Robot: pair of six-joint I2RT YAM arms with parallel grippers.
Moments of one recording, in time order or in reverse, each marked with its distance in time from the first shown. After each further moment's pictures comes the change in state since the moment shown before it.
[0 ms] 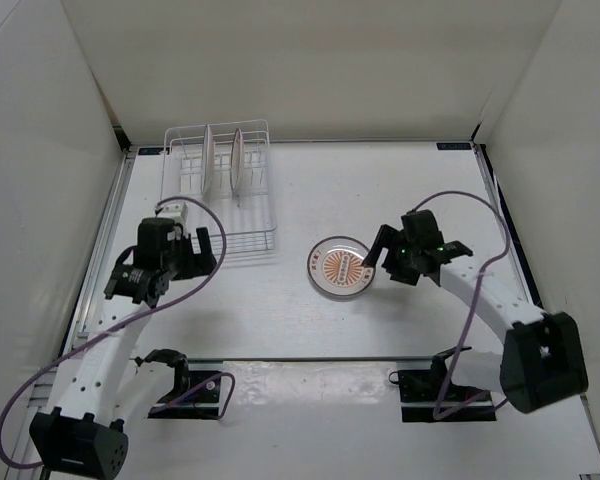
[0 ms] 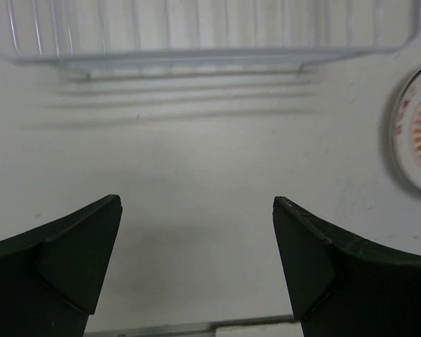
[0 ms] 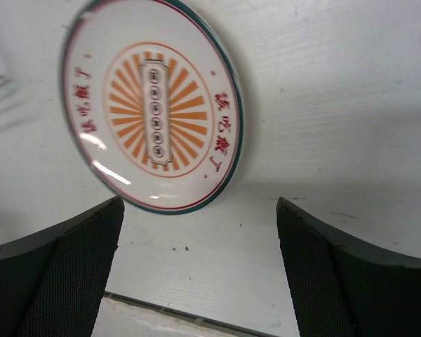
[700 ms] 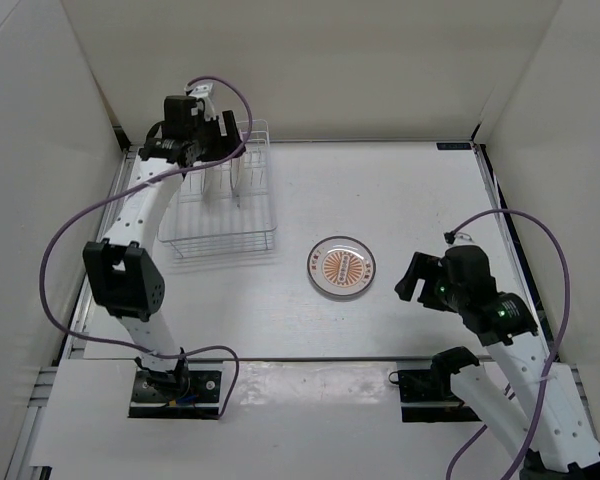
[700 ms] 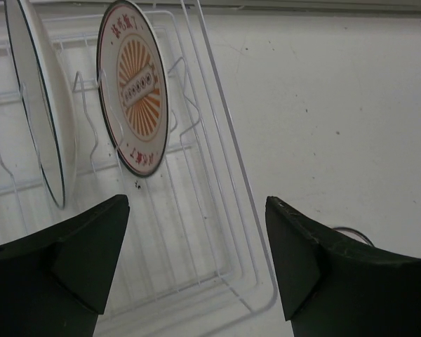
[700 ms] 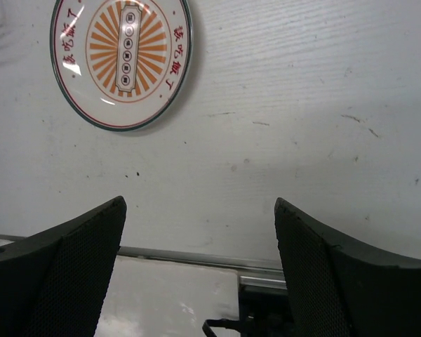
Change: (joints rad) left arm 0.021 0.885 0.924 0.197 0.221 0.024; right arm 0.000 -0.647 0.017 -0.472 0.129 -0.181
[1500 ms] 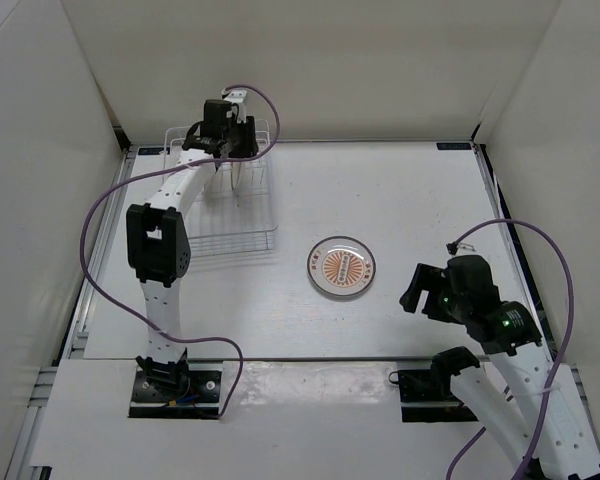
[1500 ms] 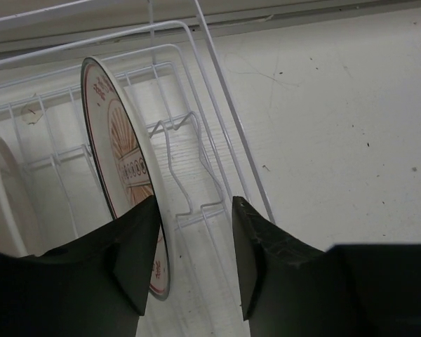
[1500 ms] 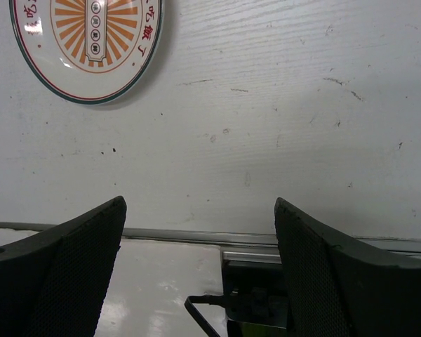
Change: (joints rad) left arm -0.069 0.407 0.235 0.168 -0.080 0.108; right arm 0.000 -0.070 -0.019 -0.129 0.011 -0.018
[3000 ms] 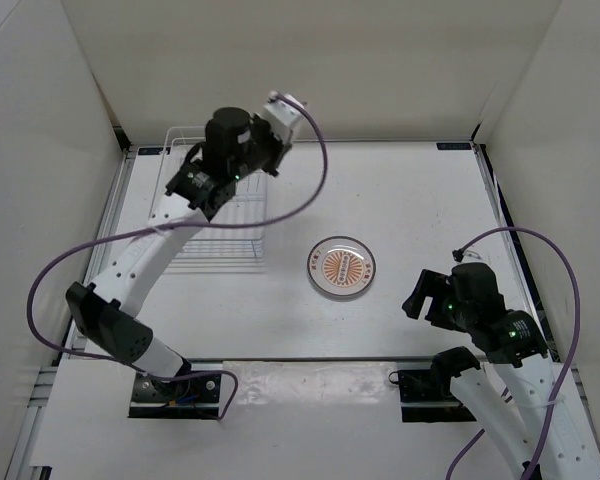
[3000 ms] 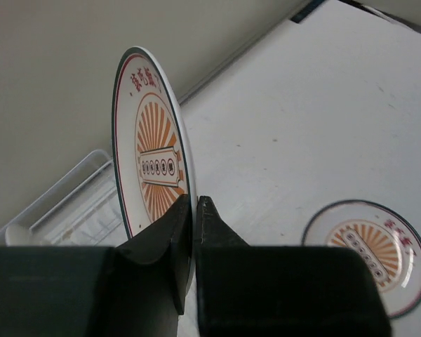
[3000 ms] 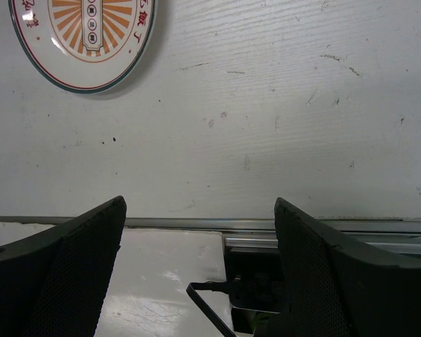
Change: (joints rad) left arm -0.279 -0.575 -0.246 -0.002 0.002 0.359; right arm 0.000 -0.070 0.001 -0.069 0.000 0.040
